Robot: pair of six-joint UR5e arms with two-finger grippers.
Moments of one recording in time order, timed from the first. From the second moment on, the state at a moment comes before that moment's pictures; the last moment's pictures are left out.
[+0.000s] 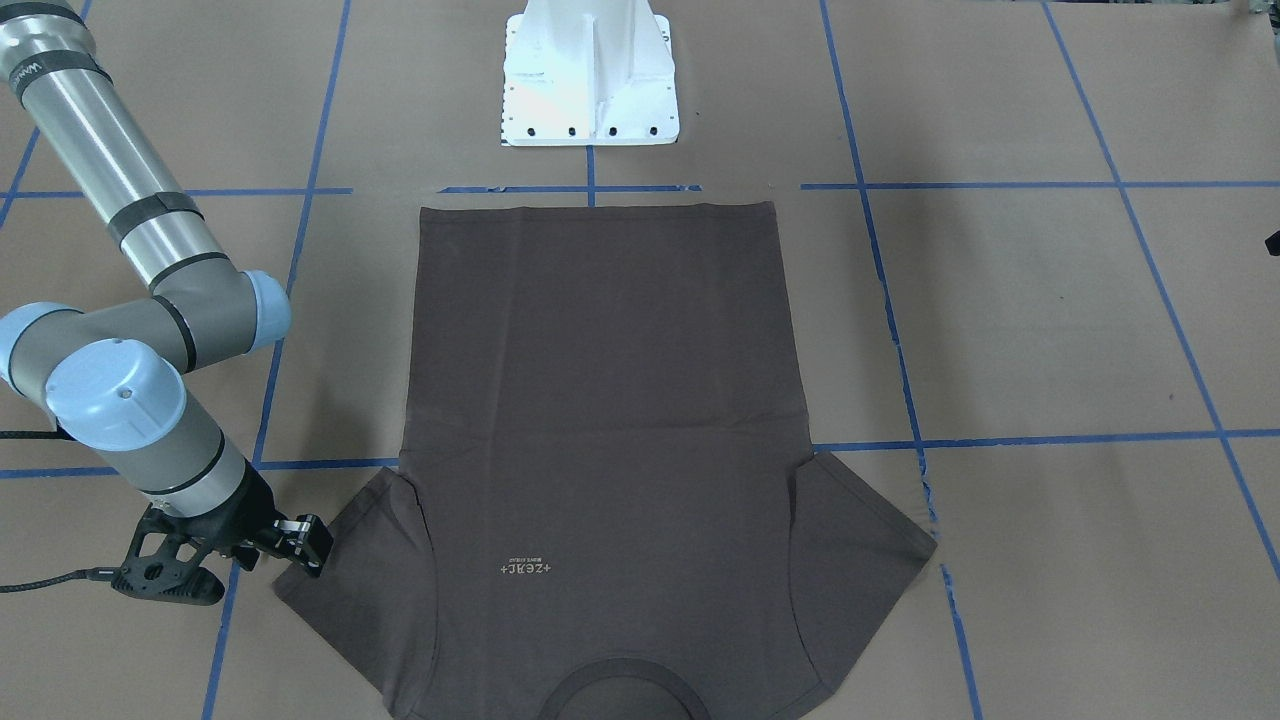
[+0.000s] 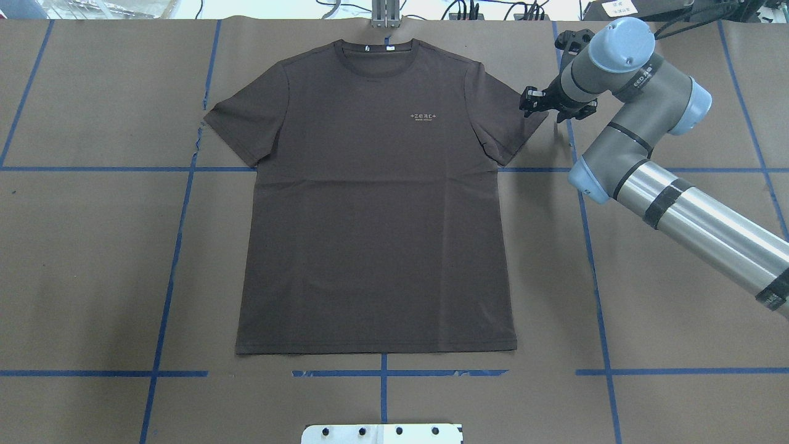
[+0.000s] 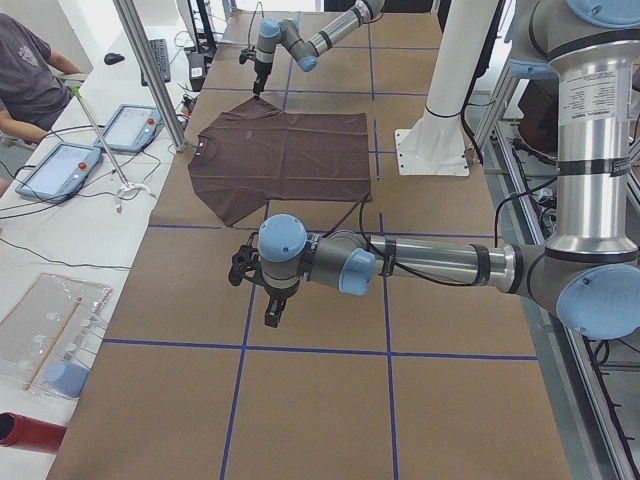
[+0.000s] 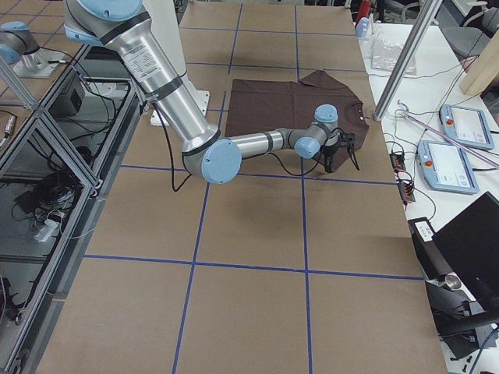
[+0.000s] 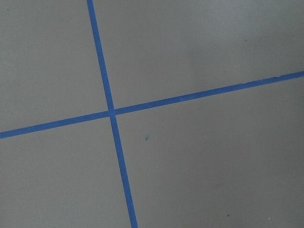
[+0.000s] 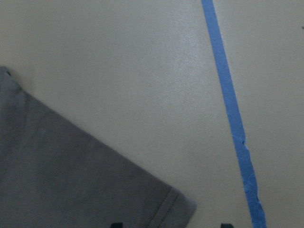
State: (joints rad) left arm -1.51 -1.48 -1.72 -1.78 -2.44 -0.03; right arm 0.91 -0.92 1.05 -0.94 1.94 1.10
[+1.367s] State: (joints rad) left arm -1.51 -1.47 -1.73 -1.80 -2.44 -0.03; right arm 0.90 -0.92 1.08 -0.94 1.94 1.11
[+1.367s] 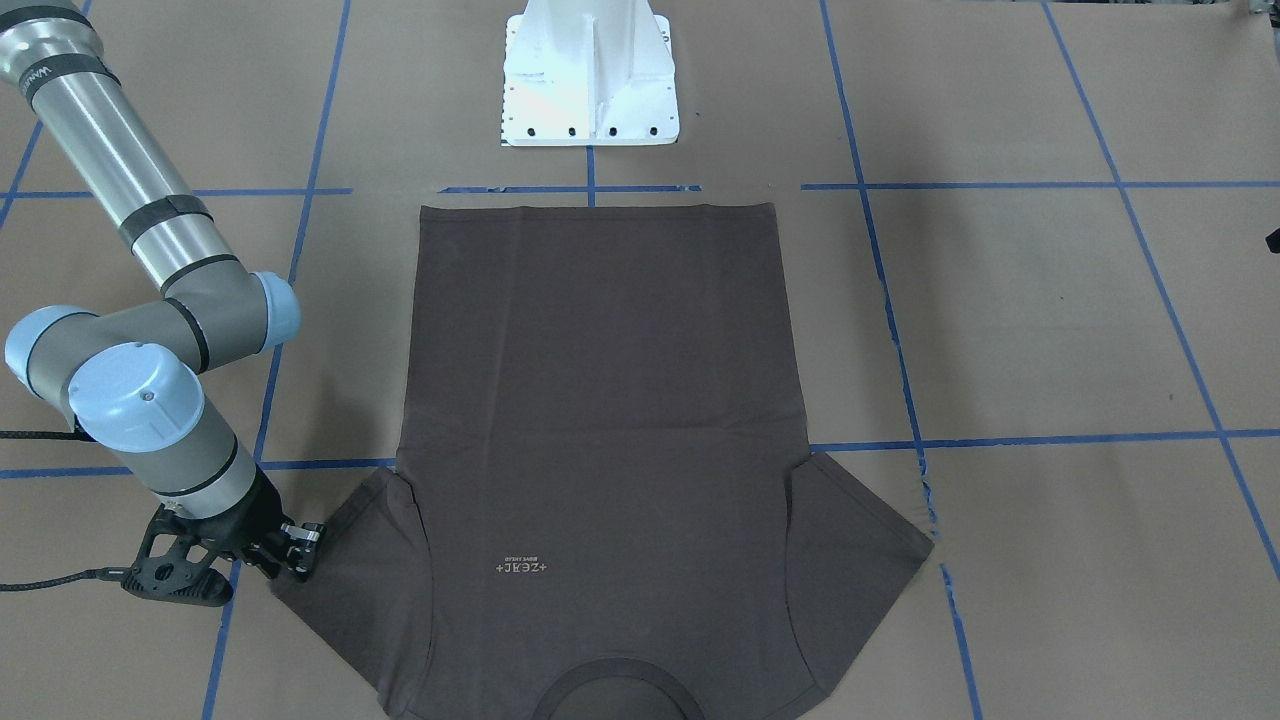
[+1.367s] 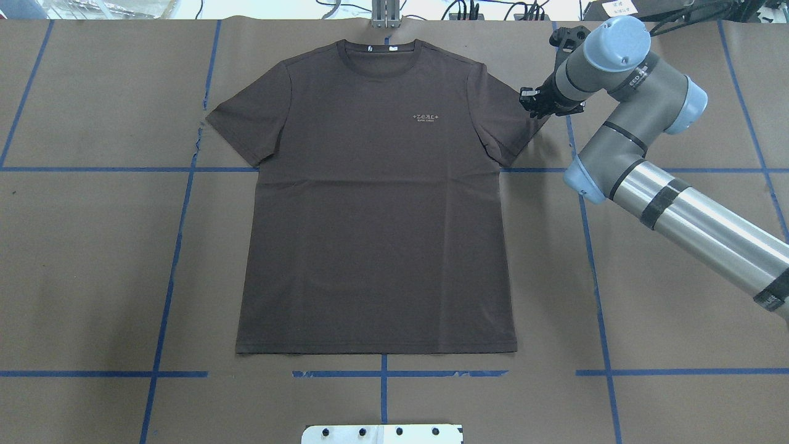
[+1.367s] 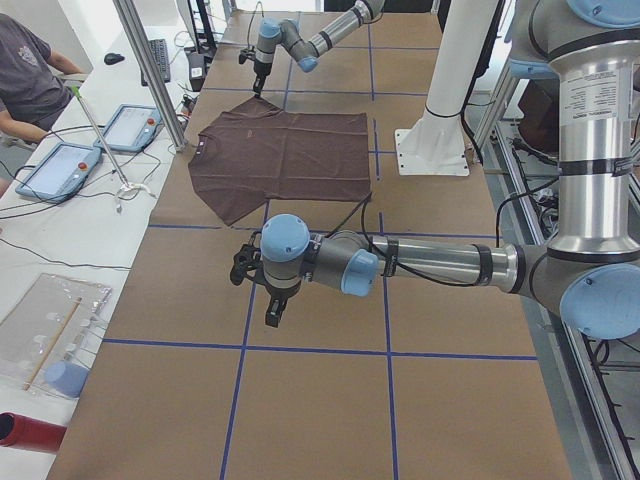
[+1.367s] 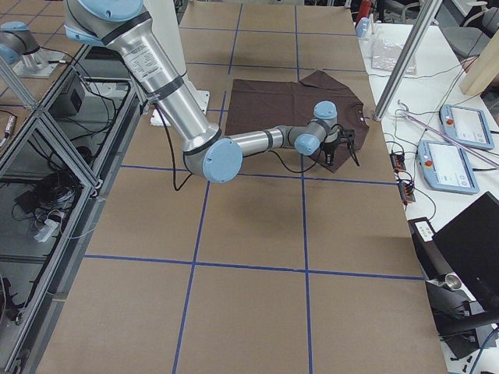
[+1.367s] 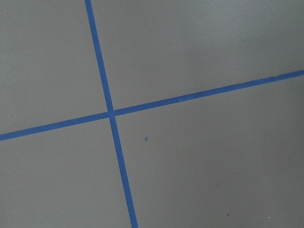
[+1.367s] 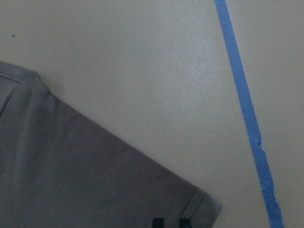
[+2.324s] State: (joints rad) left arm -1.51 -1.47 -1.73 -1.80 -2.45 -0.03; right arm 0.91 -0.91 1.06 -1.00 1.91 1.16
